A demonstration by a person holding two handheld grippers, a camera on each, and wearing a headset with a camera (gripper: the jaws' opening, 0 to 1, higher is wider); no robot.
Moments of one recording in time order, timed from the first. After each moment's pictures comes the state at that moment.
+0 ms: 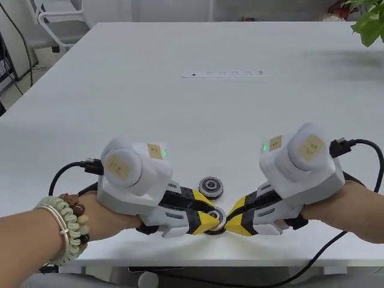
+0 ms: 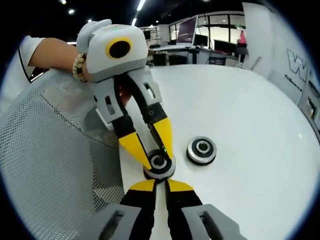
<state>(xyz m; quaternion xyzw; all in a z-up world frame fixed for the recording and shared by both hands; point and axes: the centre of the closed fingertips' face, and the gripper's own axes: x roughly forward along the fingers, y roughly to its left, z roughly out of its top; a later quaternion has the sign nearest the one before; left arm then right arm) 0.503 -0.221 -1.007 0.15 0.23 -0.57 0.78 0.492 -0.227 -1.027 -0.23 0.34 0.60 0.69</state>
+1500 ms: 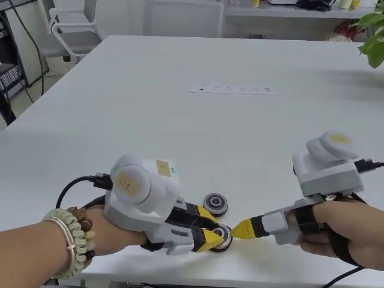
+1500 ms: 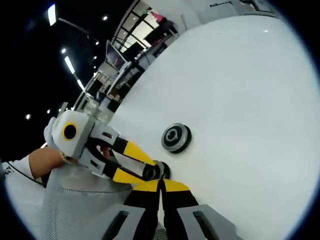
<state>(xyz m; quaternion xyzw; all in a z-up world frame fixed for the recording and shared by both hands) 0.501 -0.222 -1.006 0.15 0.23 -0.57 0.78 0.502 -0.231 -1.015 0.13 0.50 0.48 0.71</state>
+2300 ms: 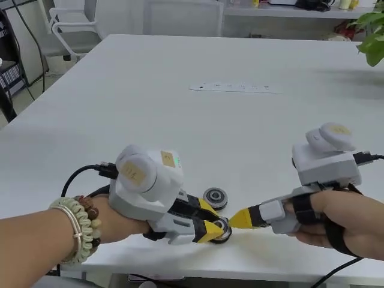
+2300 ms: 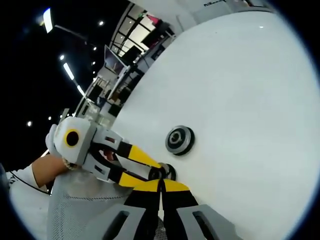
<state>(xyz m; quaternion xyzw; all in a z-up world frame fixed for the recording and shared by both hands) 0.503 -0.223 -1.007 0.16 0.24 -0.56 0.78 0.495 -0.224 -1.006 0.16 0.50 0.47 0.71</state>
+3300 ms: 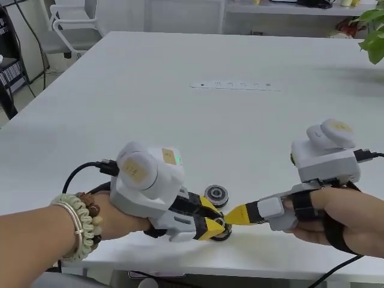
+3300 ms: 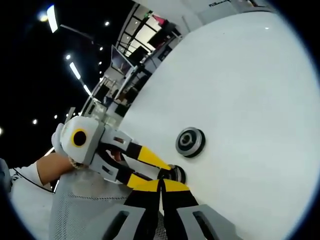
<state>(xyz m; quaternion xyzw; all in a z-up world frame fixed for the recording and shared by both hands) 0.503 -0.223 -1.007 0.16 0.23 -0.56 0.78 0.492 -0.216 -0.998 0.17 0.49 0.50 0.70</state>
